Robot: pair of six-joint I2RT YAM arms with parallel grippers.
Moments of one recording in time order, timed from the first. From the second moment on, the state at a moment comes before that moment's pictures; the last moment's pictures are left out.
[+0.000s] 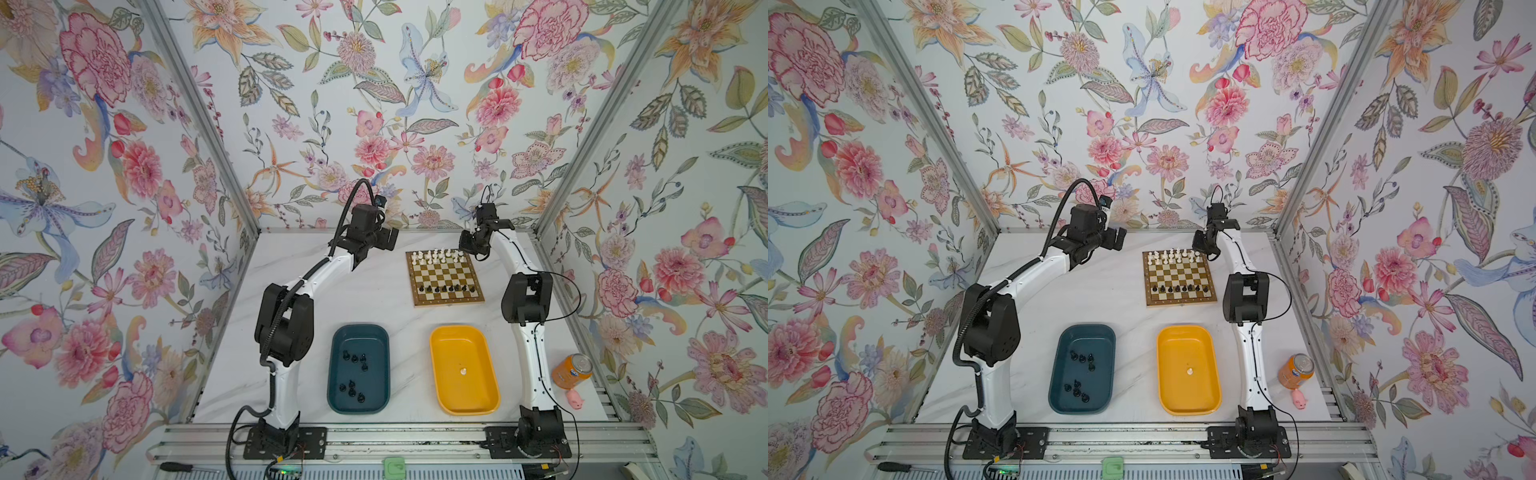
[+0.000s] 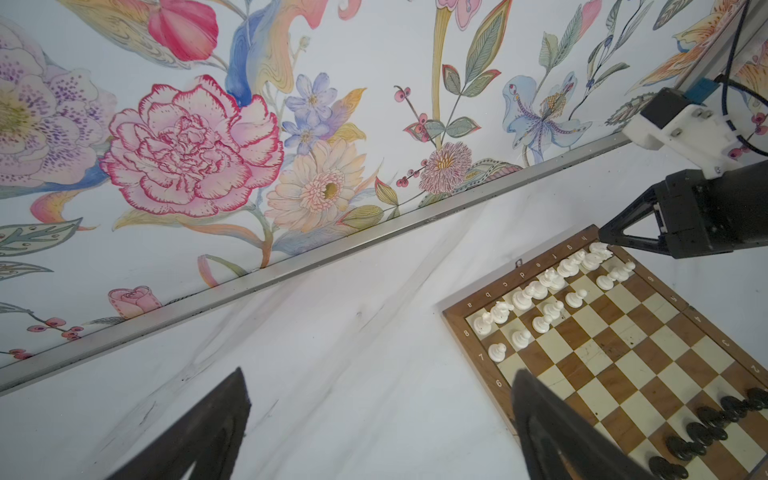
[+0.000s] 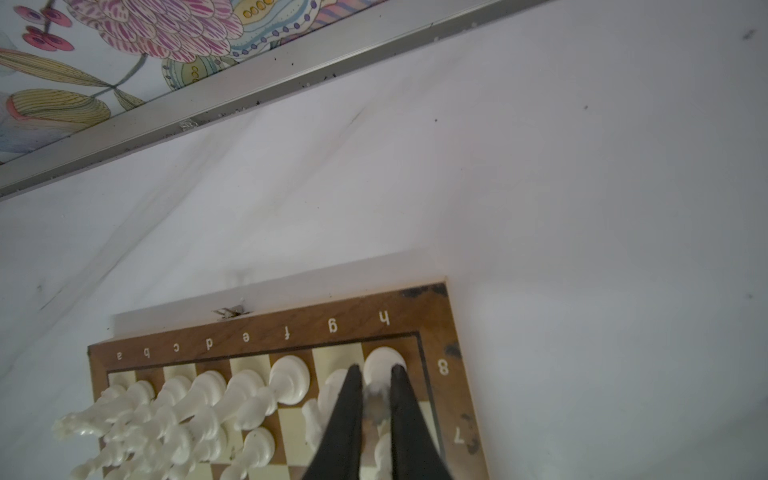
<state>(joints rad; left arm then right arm) -0.43 2.03 1.75 -0.19 -0.06 0.03 0.10 2.65 2.55 -0.92 -0.17 0.32</state>
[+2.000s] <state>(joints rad) -0.43 2.04 1.75 -0.19 -0.06 0.03 0.12 2.65 2.55 -0.92 -0.11 0.29</state>
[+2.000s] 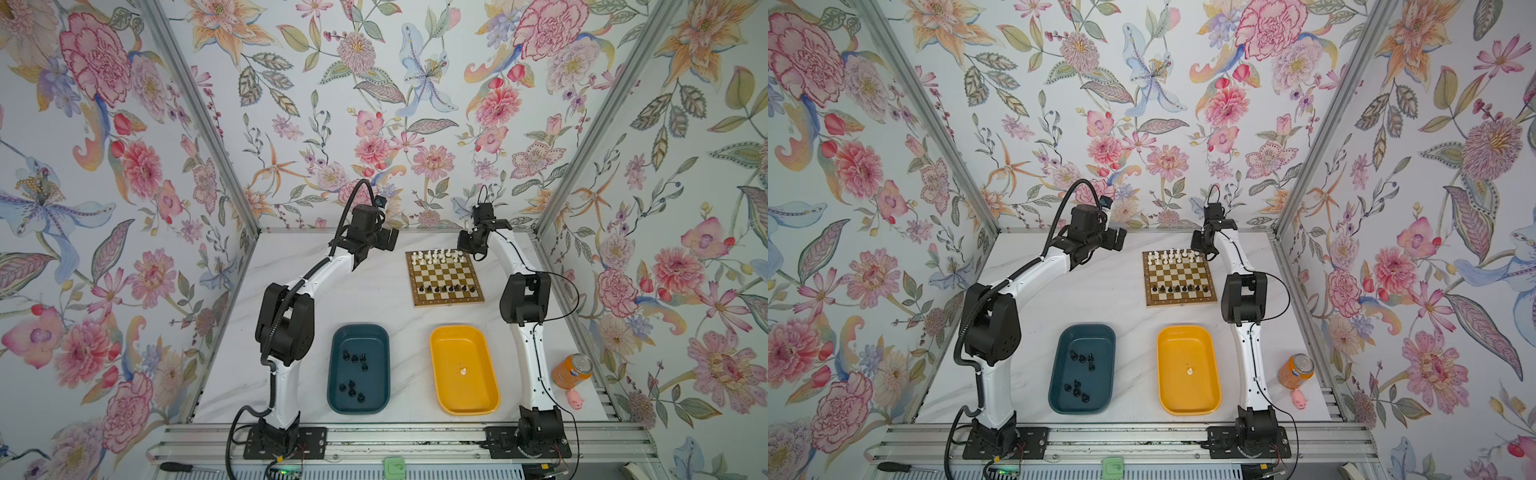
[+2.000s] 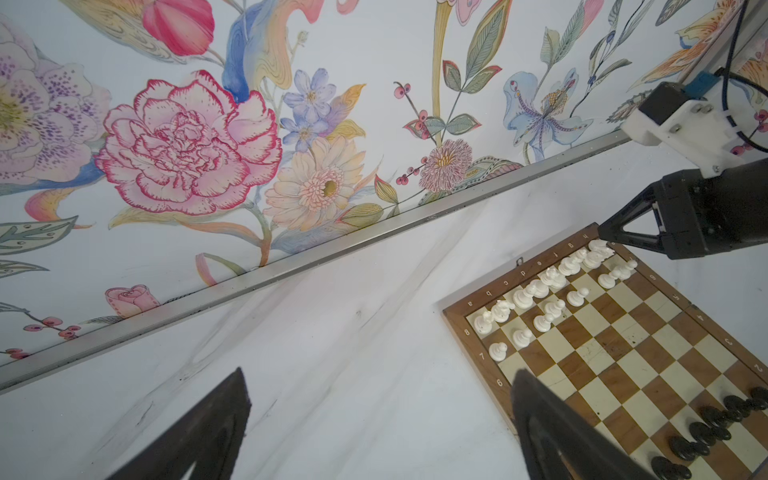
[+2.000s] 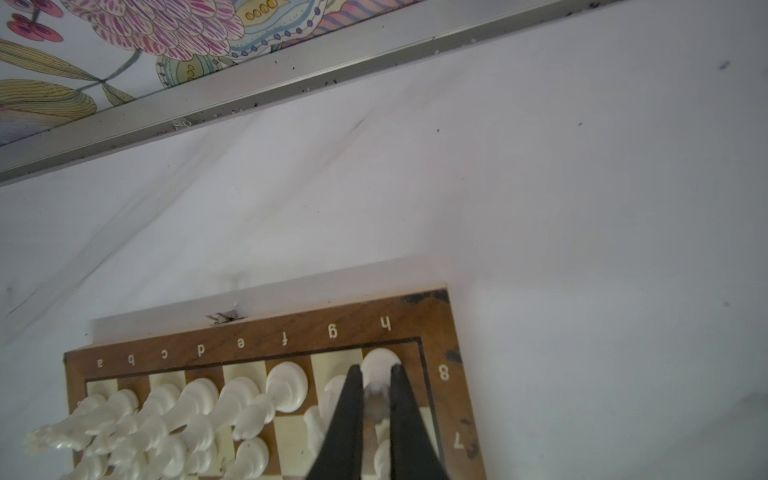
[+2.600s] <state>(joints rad) -0.43 2.04 1.75 -0.18 -0.05 0.03 0.12 2.65 2.54 -0.92 -0.09 0.28</state>
